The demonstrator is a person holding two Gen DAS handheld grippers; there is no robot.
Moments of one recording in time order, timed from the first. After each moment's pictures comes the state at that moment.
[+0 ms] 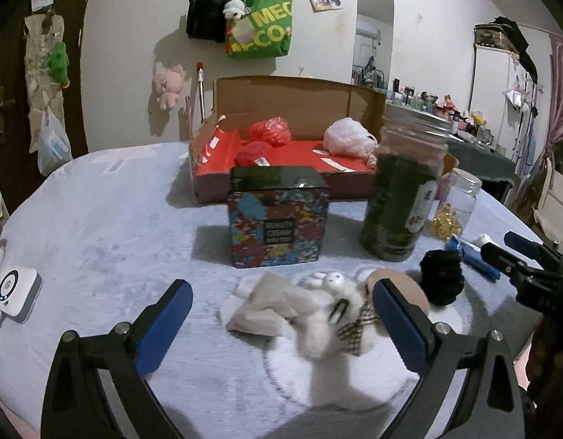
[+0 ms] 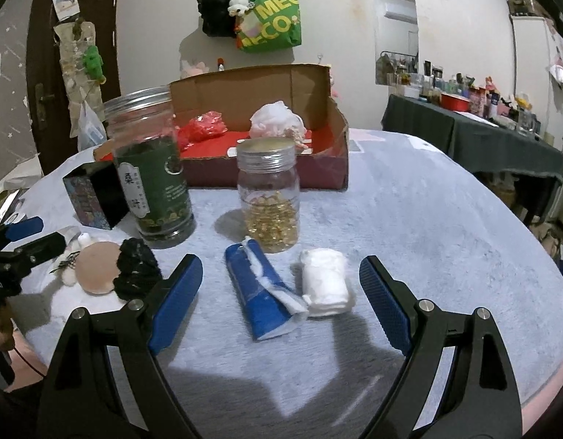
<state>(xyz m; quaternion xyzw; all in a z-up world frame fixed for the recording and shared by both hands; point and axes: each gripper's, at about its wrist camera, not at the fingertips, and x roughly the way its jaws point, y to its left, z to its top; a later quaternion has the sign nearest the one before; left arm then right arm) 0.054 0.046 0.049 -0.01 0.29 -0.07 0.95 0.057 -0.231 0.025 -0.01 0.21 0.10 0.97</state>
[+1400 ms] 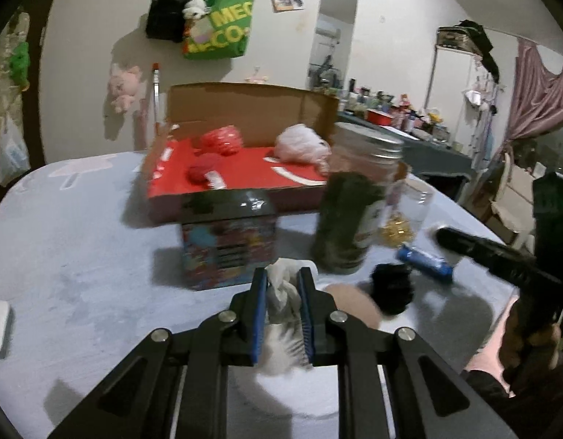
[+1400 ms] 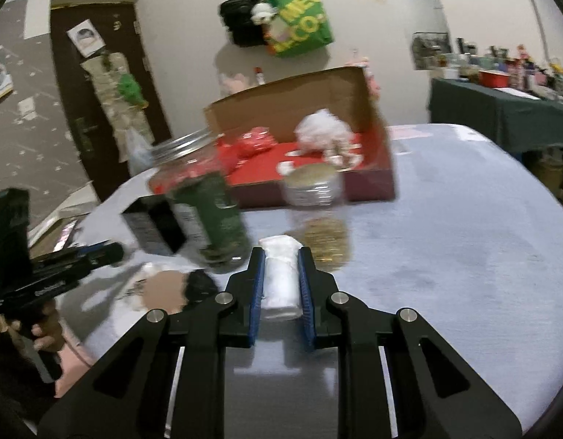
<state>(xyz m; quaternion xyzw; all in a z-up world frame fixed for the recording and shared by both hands) 0.061 0.033 0.070 -0.02 0.29 -0.18 0.94 0.060 -0.233 0.048 0.06 0.22 0.23 0.95</state>
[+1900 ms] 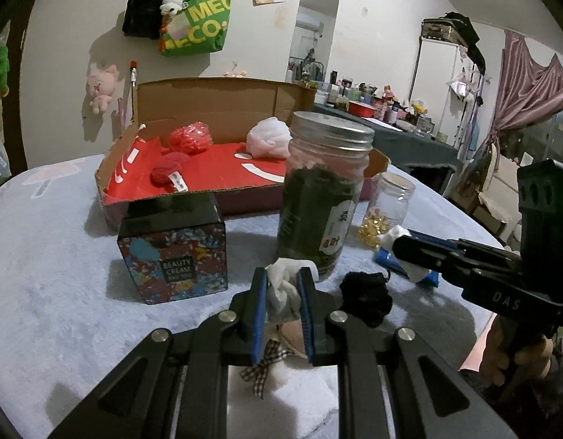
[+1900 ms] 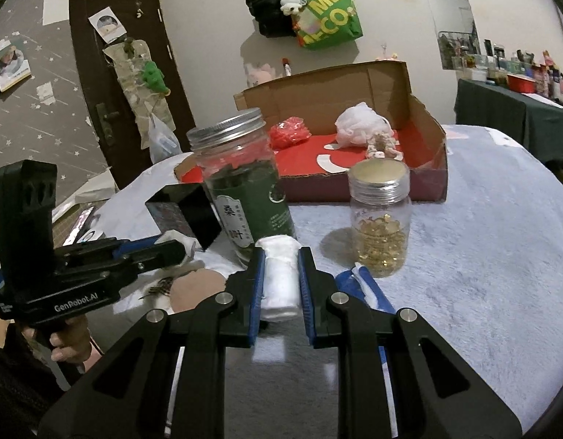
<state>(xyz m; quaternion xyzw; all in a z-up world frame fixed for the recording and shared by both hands) 0.074 0.004 0.071 -0.01 0.30 -0.20 0.93 0.067 -0.202 0.047 0.04 0.22 0.26 0.94</state>
